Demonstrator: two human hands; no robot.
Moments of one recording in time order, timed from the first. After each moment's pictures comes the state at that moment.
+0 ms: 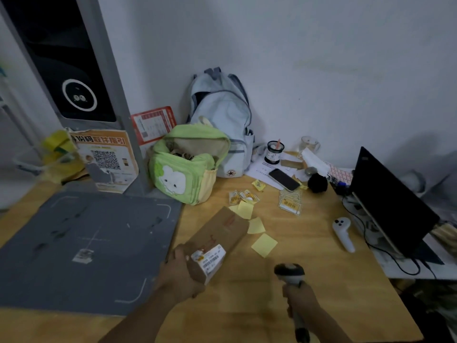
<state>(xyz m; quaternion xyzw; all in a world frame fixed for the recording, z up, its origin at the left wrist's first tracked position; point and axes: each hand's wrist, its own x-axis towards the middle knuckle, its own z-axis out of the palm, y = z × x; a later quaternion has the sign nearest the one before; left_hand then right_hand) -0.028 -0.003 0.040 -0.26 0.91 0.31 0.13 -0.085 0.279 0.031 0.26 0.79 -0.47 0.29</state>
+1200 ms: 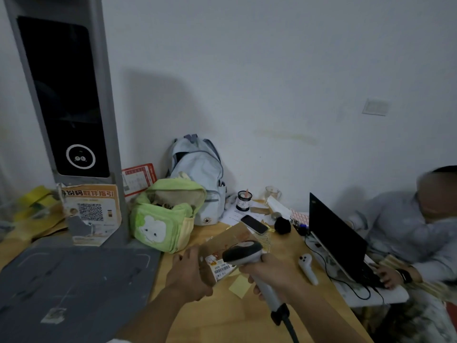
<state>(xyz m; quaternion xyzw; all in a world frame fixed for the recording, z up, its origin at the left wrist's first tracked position) -0.054 0.032 0.128 -0.08 0.96 0.27 -0.02 -0.050 0.239 0.226 0.01 0.84 -0.49 0.24</state>
